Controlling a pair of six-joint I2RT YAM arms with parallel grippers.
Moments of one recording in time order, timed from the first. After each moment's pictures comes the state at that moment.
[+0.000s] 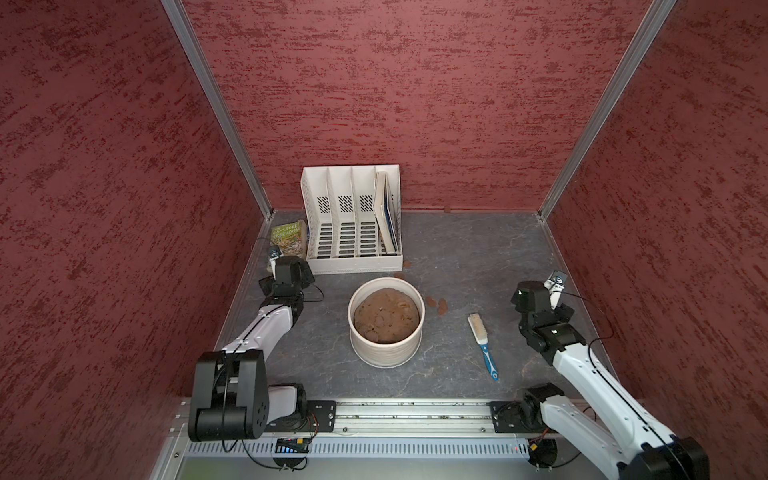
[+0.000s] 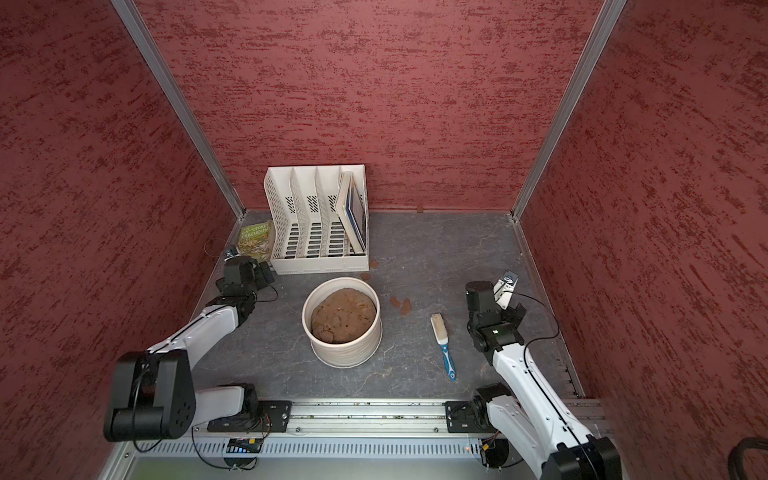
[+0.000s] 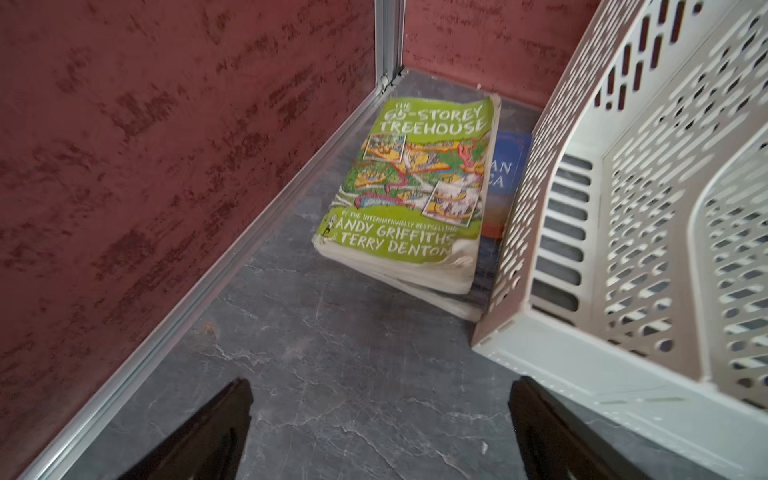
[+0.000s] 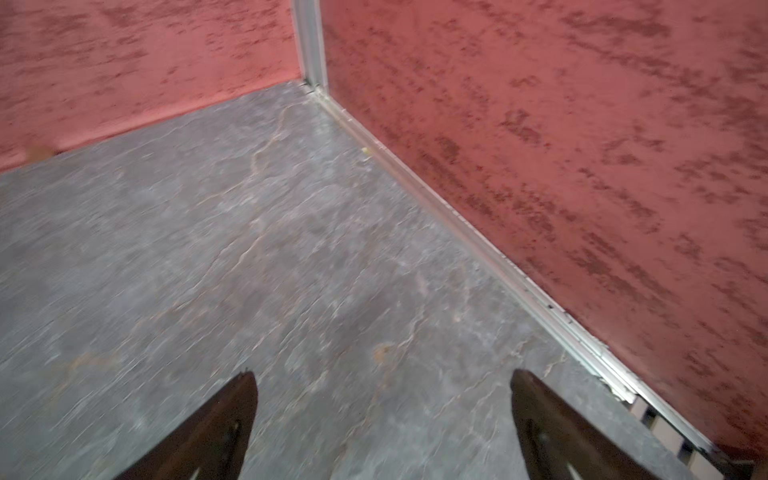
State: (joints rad) left arm 0.05 1.32 0.57 0.13 -0.37 -0.26; right arm 0.16 0.88 0.48 -0.29 0.77 0.48
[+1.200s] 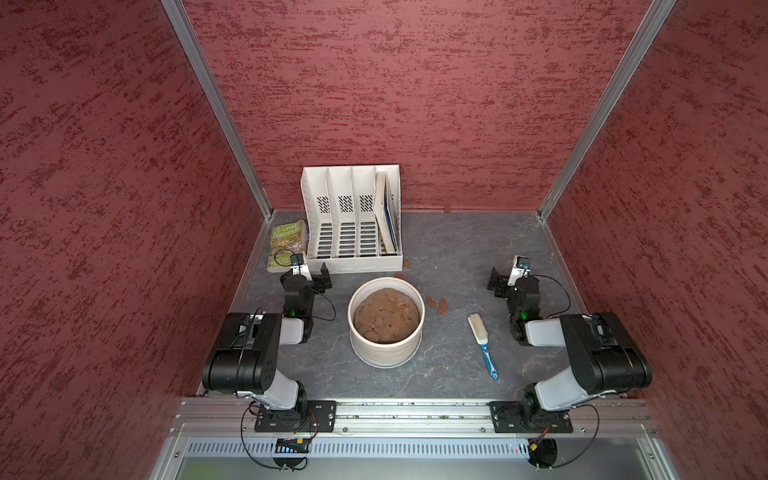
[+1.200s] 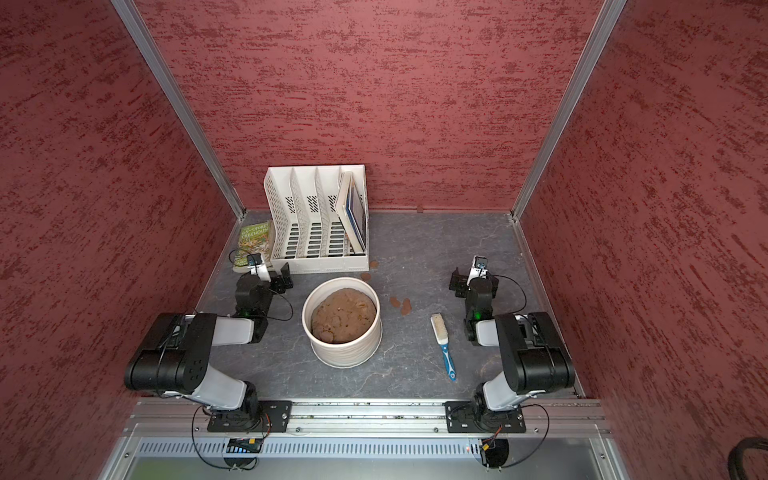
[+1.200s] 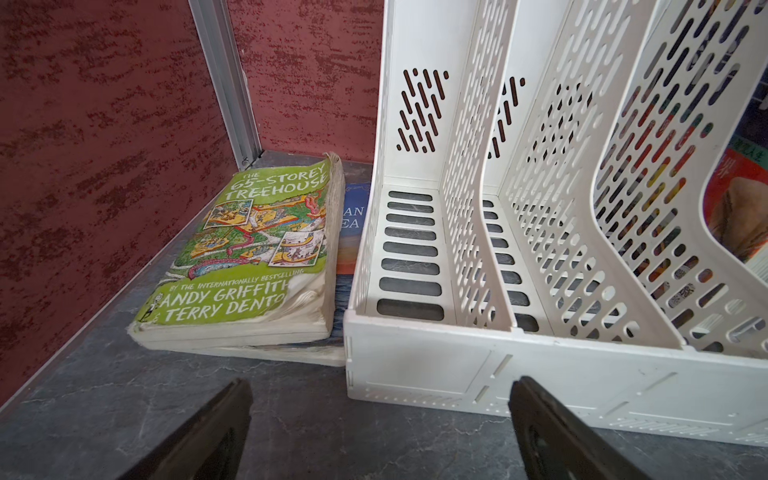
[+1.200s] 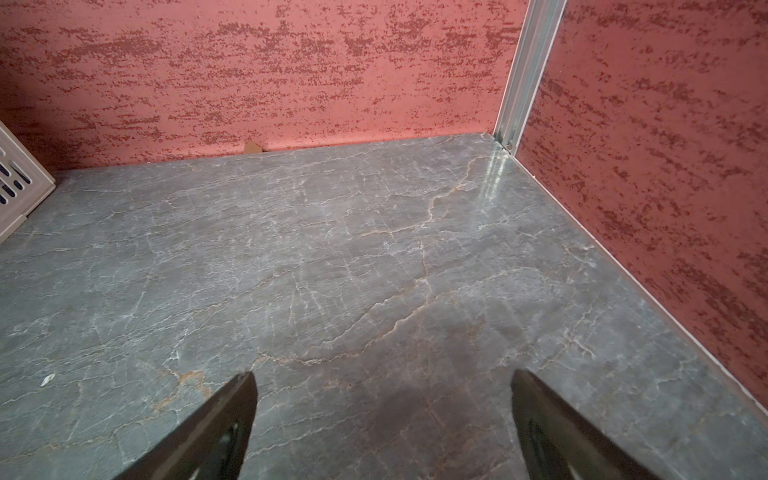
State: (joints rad) left arm -0.01 1.53 0.36 0.92 -0.13 -0.10; right arm 0.04 1.55 0.35 0.90 0.20 0.09
